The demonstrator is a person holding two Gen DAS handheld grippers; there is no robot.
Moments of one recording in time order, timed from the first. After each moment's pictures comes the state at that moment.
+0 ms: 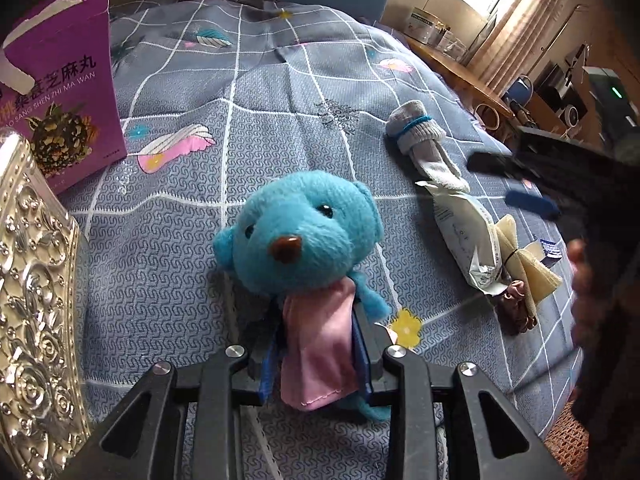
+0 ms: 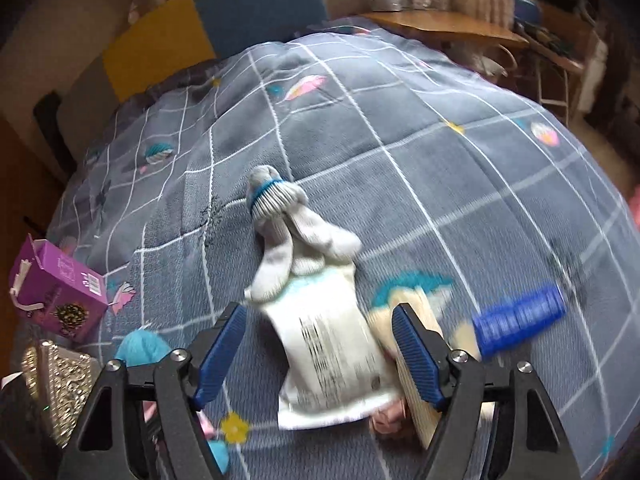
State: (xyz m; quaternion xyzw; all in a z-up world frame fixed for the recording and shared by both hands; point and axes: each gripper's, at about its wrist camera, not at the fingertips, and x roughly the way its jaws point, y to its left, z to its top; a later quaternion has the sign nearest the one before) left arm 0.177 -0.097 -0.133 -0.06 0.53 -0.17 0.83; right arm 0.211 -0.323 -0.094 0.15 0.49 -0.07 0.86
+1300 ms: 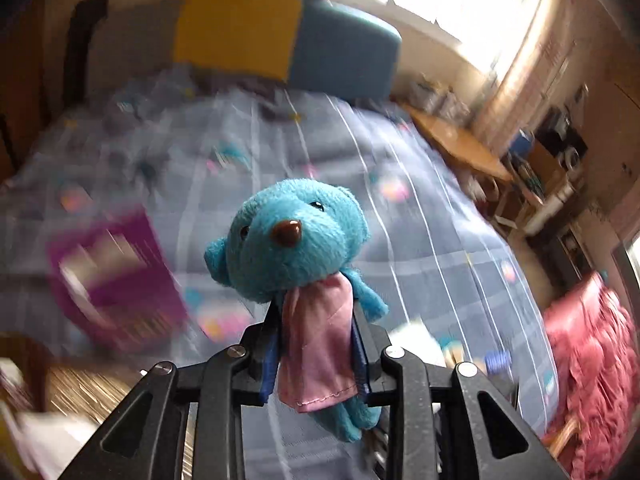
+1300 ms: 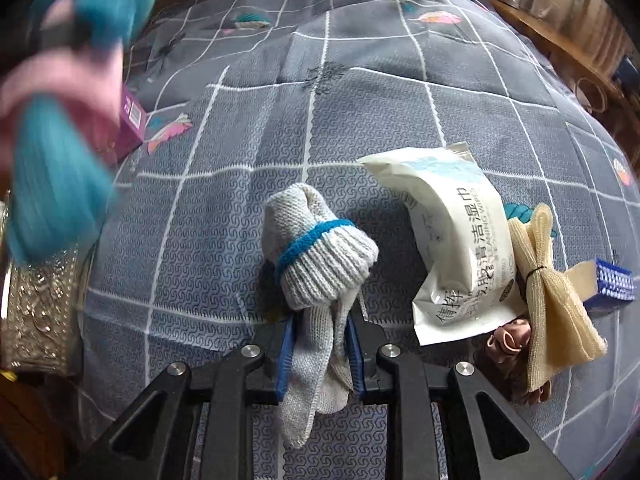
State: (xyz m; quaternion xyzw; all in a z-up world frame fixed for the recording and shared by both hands) left arm 0.242 -0.065 0.029 -0.07 0.44 -0.14 0.89; right arm 0.160 -0.228 -0.143 0.03 0.57 0.05 0.82
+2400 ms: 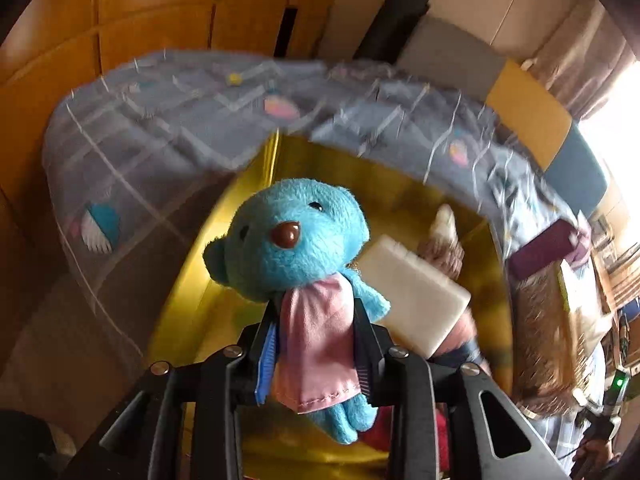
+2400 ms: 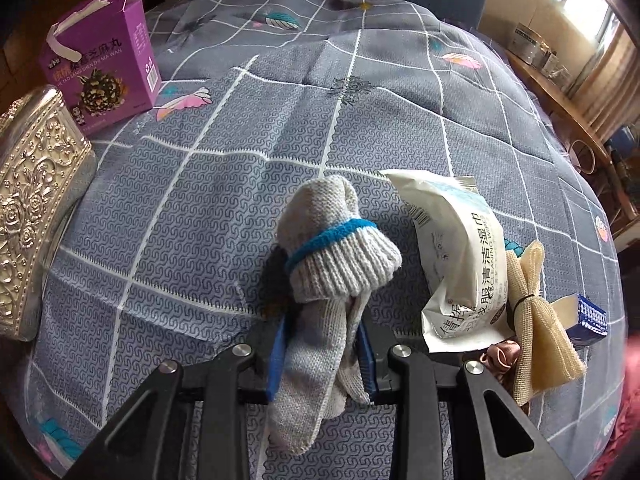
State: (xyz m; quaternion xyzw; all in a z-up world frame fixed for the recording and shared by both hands) left arm -0.003 0.352 -0.094 -0.25 0.44 0.17 0.85; right arm 0.148 -0.201 -0.150 -0.08 0.54 0.04 0.84
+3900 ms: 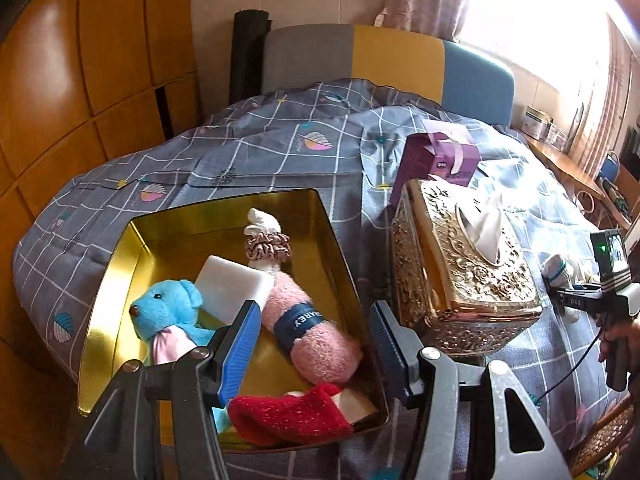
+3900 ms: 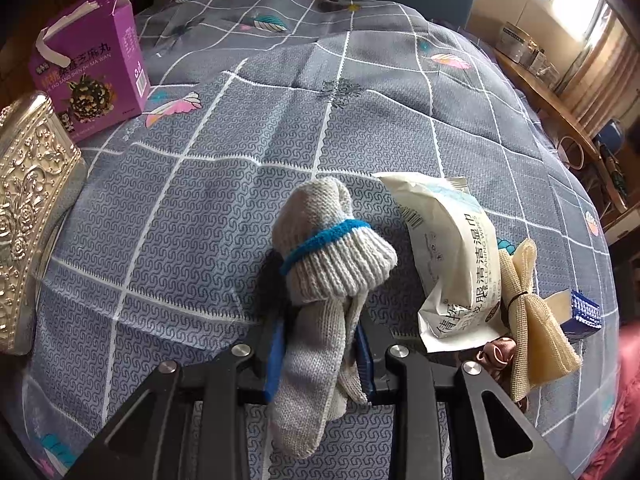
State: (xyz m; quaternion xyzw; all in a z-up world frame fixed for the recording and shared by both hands) left arm 0.011 0.174 -0.036 -0.04 0.39 0.06 0.92; right arm 0.154 -0.206 -0.147 -0.07 0.54 0.03 0.84
